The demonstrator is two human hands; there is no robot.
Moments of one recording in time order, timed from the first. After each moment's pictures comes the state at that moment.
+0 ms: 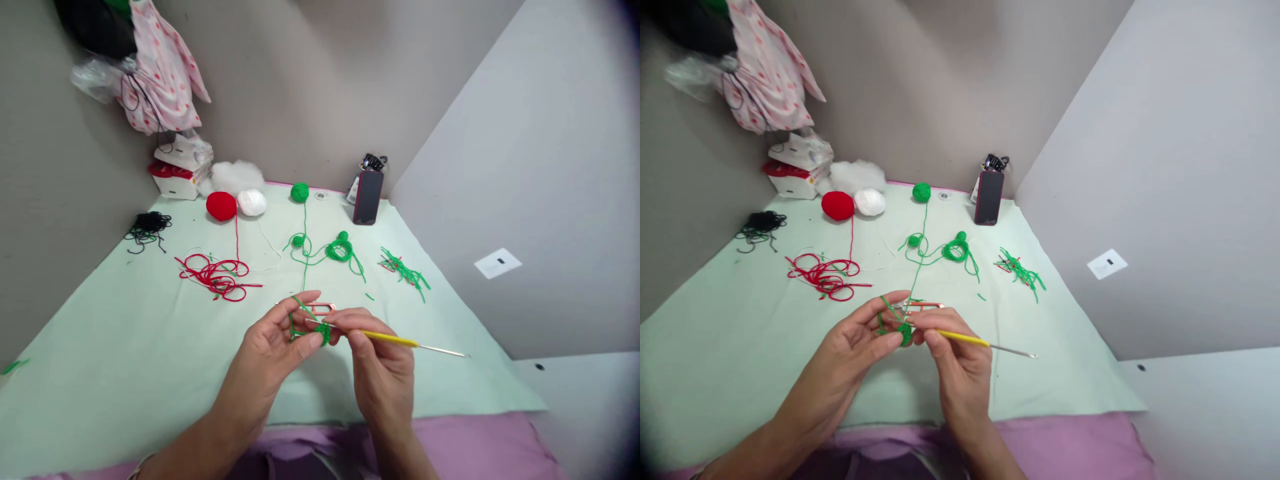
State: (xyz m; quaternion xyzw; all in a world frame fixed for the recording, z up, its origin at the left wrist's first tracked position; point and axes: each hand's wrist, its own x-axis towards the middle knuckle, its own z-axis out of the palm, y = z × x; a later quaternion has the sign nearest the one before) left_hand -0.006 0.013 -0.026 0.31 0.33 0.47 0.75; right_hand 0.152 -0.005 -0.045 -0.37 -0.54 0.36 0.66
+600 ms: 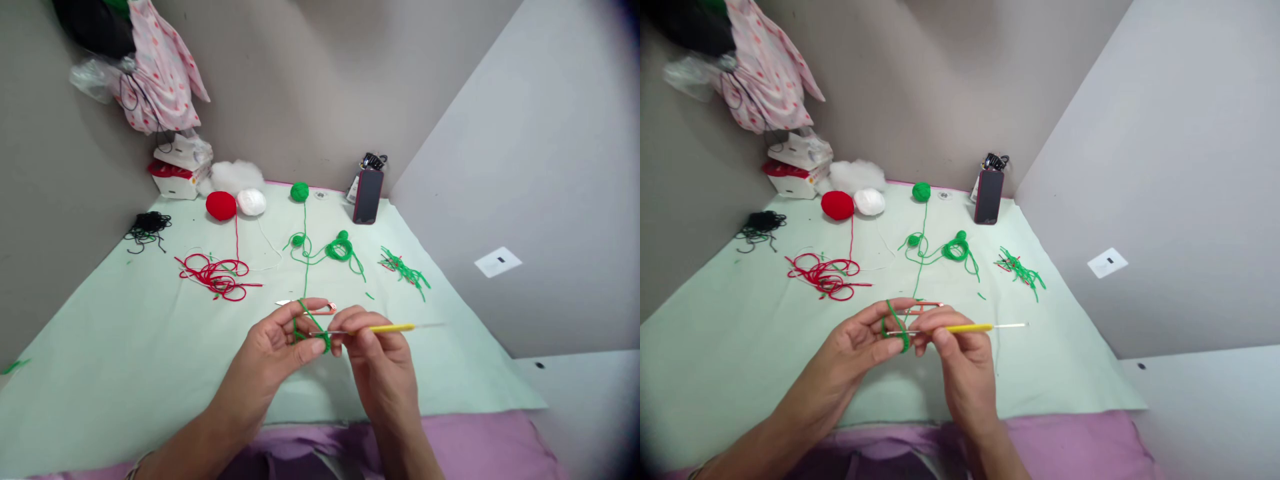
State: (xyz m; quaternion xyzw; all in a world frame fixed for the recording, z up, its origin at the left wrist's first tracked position) left_hand -0.012 0.016 -0.025 0.33 0.33 0.43 0.77; right_hand 0.155 -0.001 -0.038 -0.34 -0.46 0.48 0.67
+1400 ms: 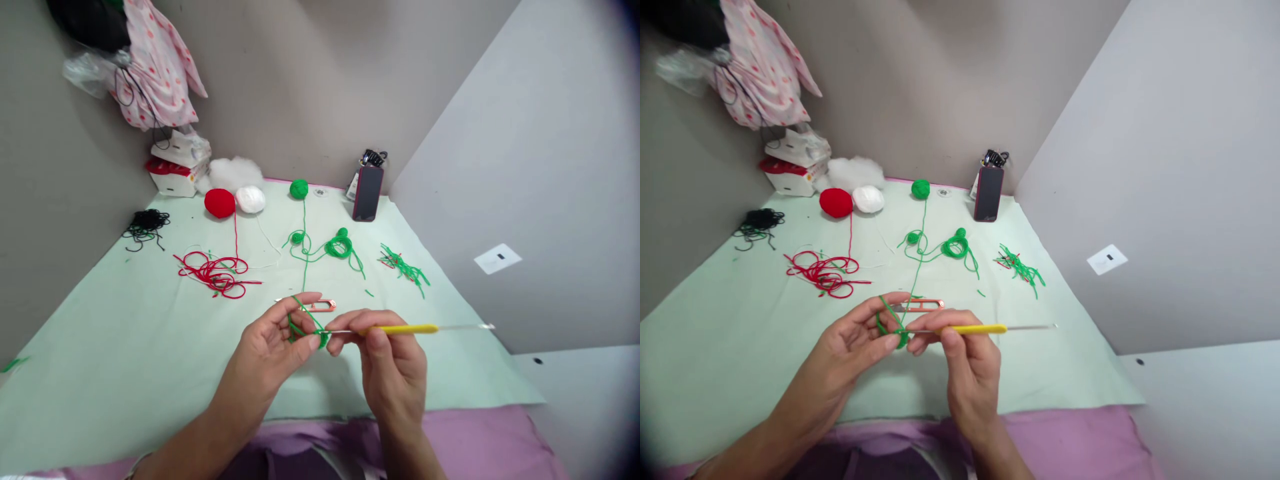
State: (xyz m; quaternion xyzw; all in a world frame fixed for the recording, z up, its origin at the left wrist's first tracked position) left_hand -0.013 0.014 -0.026 0.39 0.37 0.47 0.70; right_hand 0.157 -0.013 -0.036 -0.37 -0.52 0.38 0.66
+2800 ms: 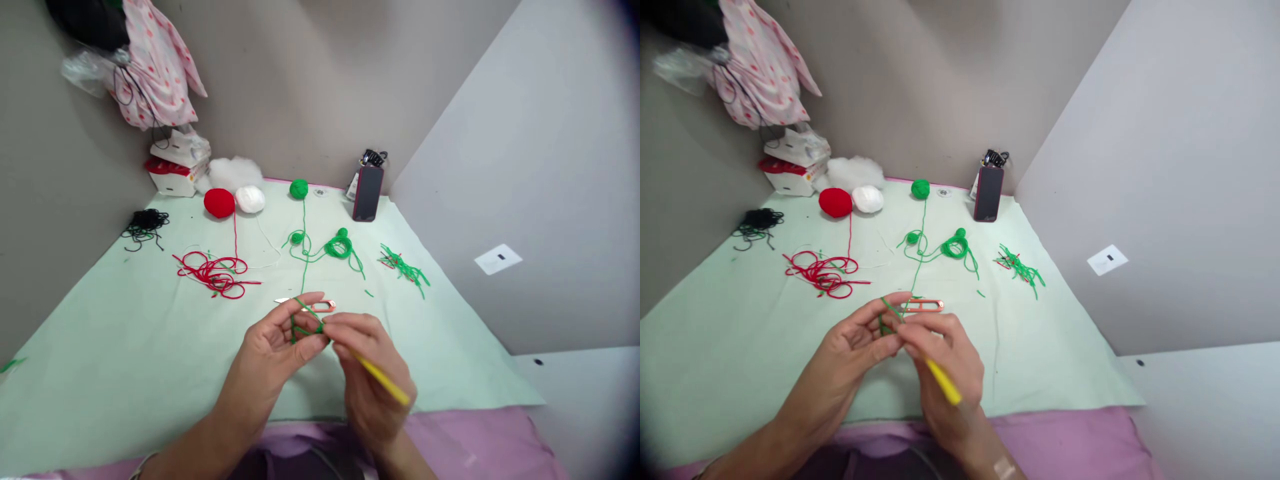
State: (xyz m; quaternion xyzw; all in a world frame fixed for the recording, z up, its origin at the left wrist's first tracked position) left_hand -0.004 0.014 -0.028 0.32 0.35 0.46 0.75; right_hand 0.149 -0.017 -0.049 -0.43 -0.67 0.14 0.59
